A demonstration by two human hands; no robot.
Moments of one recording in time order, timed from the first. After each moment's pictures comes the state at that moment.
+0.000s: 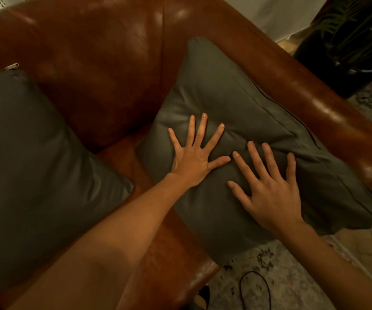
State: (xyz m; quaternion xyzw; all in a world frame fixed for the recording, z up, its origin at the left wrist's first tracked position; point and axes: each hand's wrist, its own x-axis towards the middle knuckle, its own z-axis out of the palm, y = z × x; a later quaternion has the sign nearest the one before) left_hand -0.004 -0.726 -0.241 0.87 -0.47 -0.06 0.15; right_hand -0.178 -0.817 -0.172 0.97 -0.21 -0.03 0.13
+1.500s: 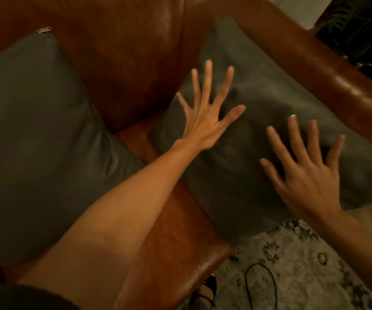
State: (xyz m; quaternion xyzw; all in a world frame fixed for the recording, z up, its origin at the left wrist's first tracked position) left_hand 0.015 -0.709 -0.196 0.84 -0.42 -0.04 0.35; right_hand -0.202 -0.793 -0.157 0.96 -0.21 0.10 0.17
